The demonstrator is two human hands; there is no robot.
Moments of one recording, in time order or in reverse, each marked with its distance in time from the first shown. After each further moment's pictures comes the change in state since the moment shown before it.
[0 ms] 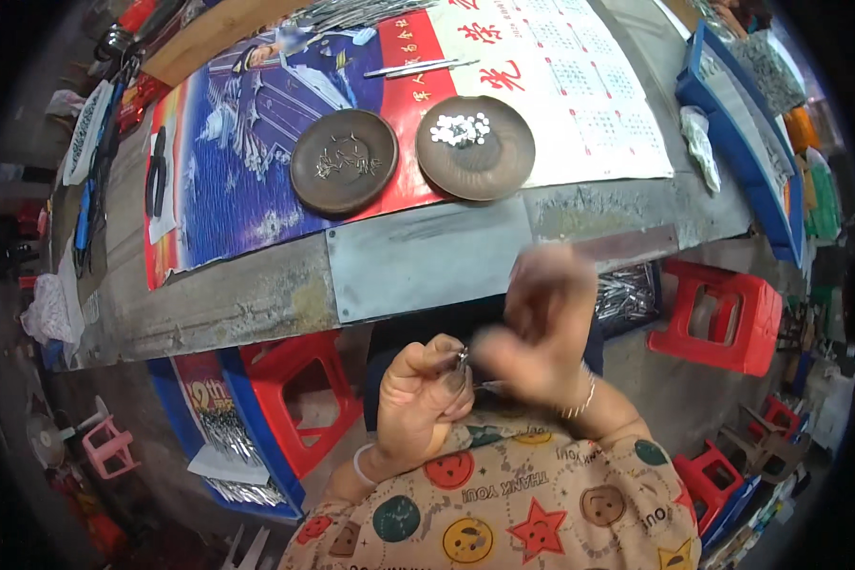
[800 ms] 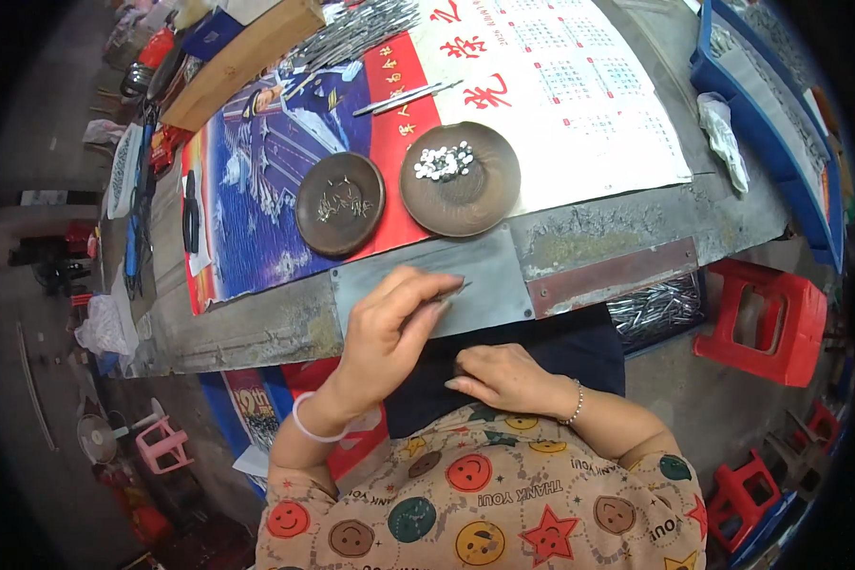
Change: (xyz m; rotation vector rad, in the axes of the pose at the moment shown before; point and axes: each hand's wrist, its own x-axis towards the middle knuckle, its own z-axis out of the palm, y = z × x) left_hand 0.106 0.060 0.036 1.677 -0.242 0.215; right_hand -0.031 0.072 -0.026 -0.308 -0.755 0.078
